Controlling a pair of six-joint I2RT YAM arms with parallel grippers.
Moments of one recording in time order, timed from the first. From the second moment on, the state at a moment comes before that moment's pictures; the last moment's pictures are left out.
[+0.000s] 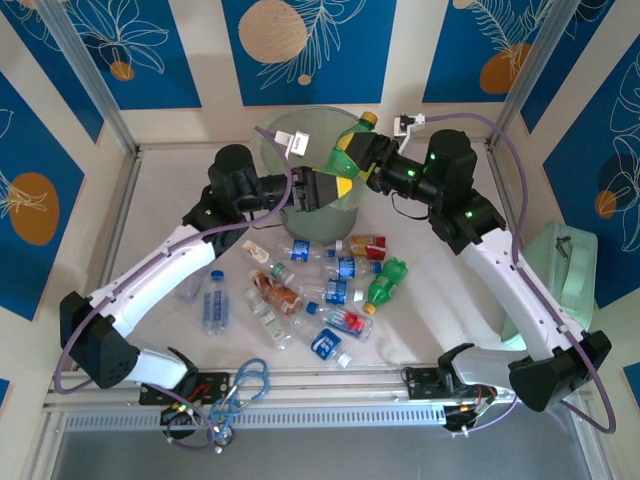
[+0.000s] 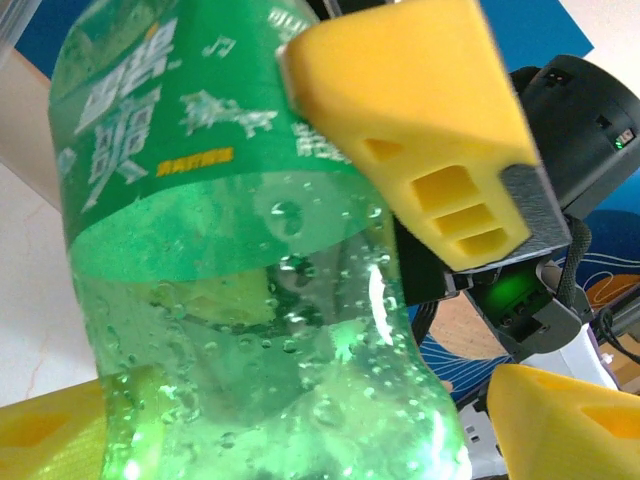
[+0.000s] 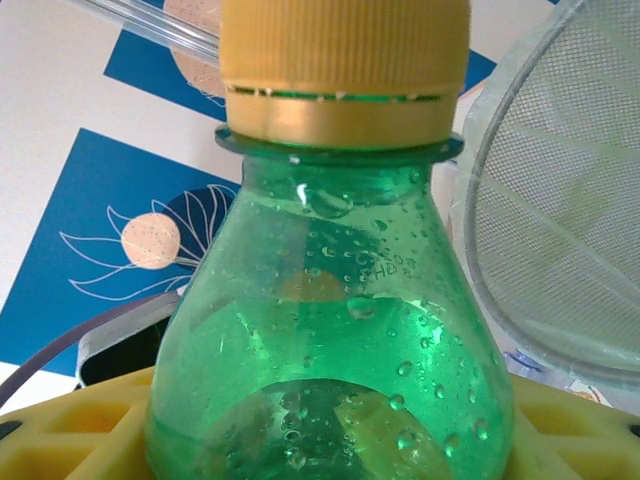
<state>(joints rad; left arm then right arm) -0.67 1.40 1.31 0.16 0.77 -0.82 0.47 1.22 1.36 -0.21 -0.47 1.11</state>
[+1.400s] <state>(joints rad) -0.59 1.74 1.97 -0.66 0.22 -0.34 0.27 1.05 1.25 -0.77 -0.25 0.98</state>
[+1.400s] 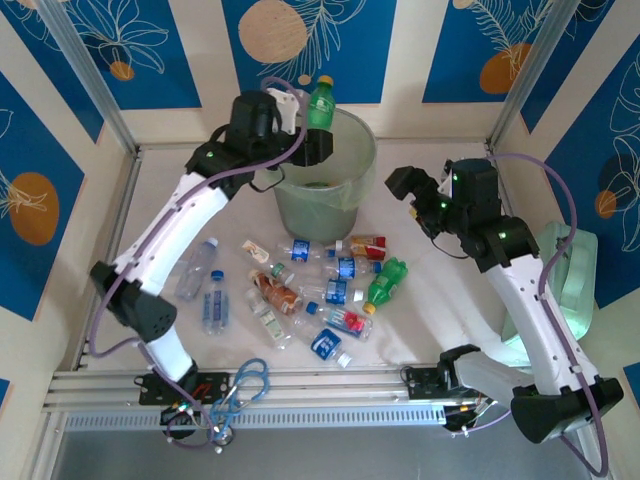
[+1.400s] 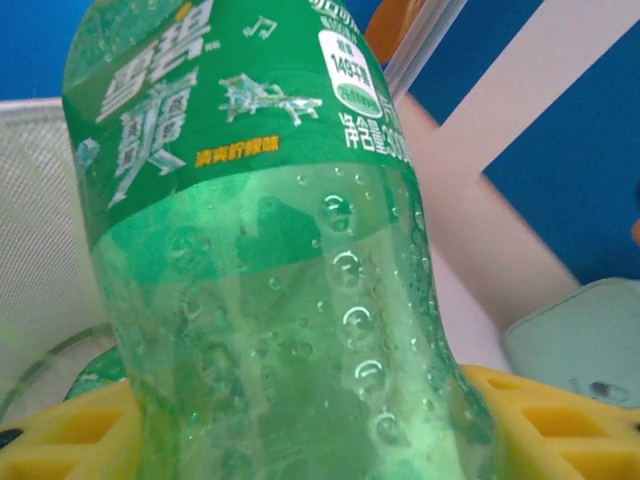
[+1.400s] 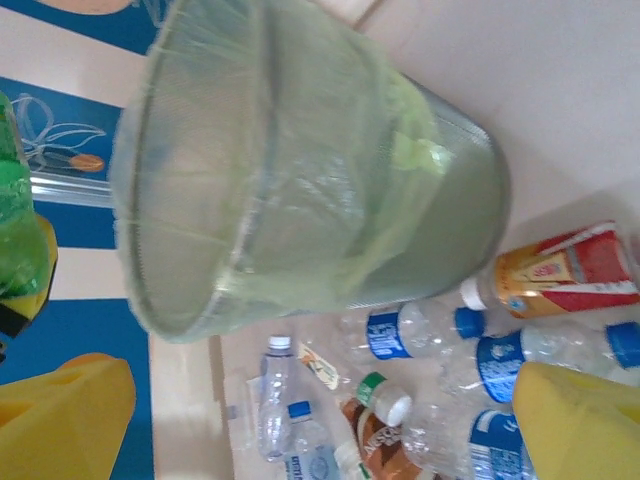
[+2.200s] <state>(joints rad) -0.58 2.00 2.16 -0.91 0.17 -0.31 0.08 0.99 1.03 -0.87 -0.29 0.98</state>
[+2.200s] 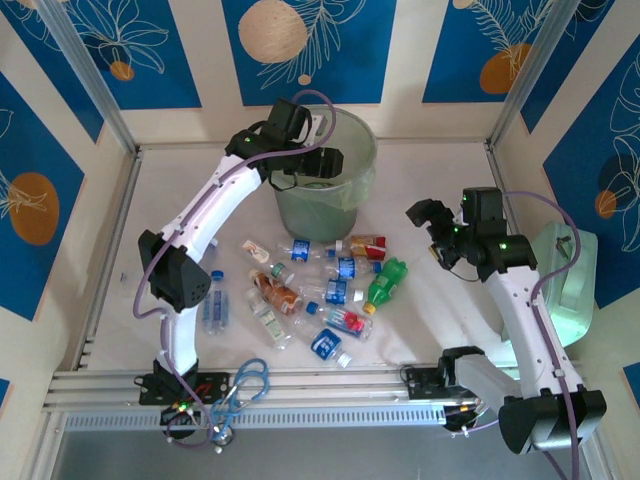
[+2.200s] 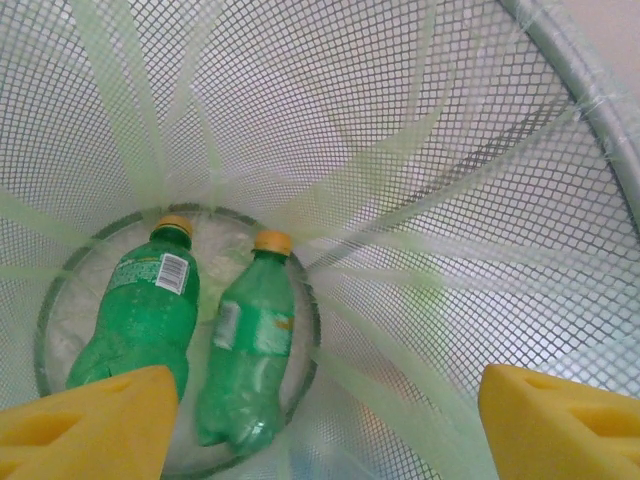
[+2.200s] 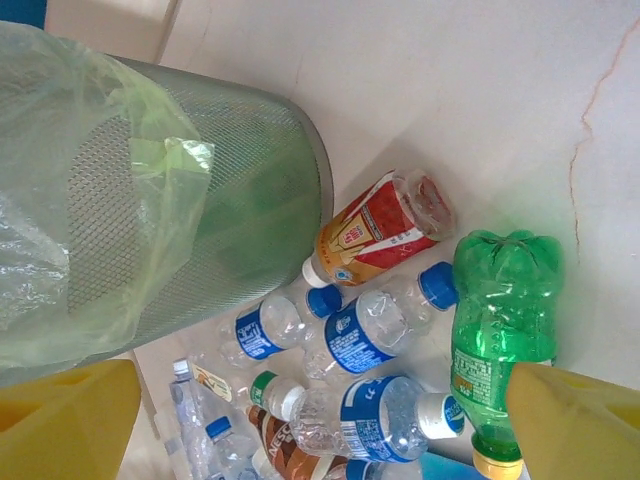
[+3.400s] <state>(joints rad) -0.14 1.22 1.16 -0.89 -0.07 -0.39 0.23 1.04 0.94 -0.84 -0.29 0.98</state>
